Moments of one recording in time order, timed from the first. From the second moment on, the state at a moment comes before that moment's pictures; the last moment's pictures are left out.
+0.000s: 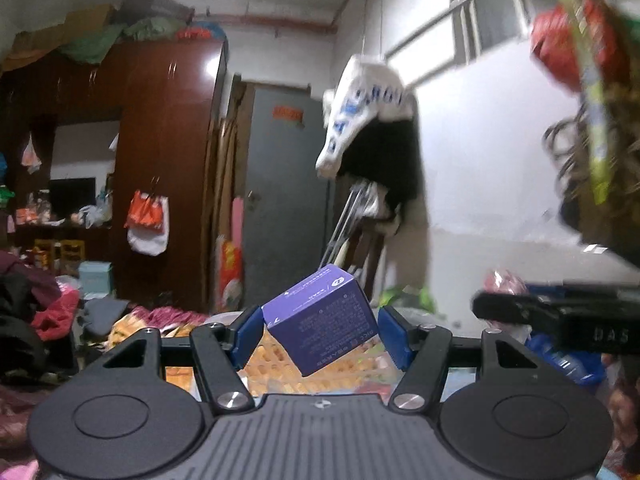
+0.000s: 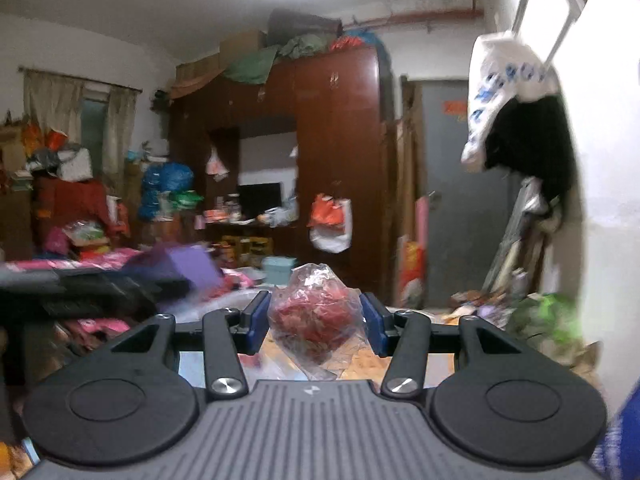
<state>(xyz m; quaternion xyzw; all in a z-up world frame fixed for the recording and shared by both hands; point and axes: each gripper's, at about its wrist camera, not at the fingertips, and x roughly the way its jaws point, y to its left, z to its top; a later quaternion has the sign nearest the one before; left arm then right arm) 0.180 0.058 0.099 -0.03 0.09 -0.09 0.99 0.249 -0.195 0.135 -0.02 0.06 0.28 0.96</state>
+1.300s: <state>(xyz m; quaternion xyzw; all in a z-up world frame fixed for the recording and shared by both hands) 0.146 0.100 -0.005 0.00 0.24 -0.02 0.97 0.209 -0.177 0.028 -0.10 0.15 0.25 0.95</state>
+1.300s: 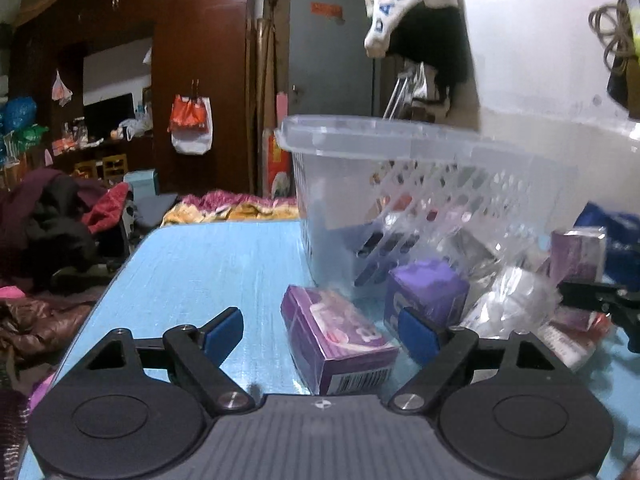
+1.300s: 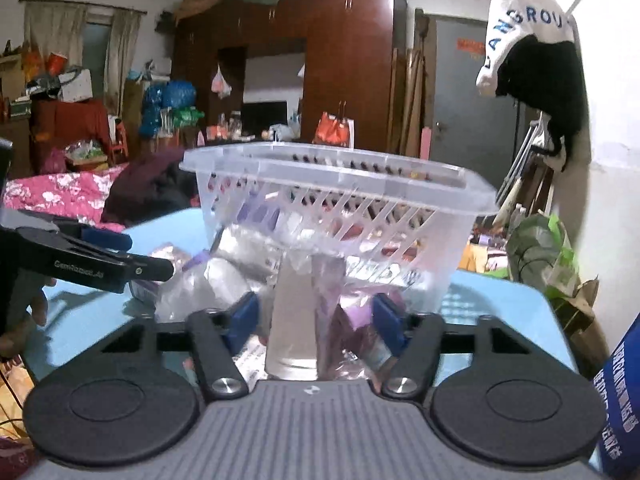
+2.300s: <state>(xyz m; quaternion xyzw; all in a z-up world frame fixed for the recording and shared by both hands) 0.099 0.105 0.055 -0.06 0.10 -0.08 0.99 0.200 -0.219 0.081 -0.02 0.08 0.28 0.96</state>
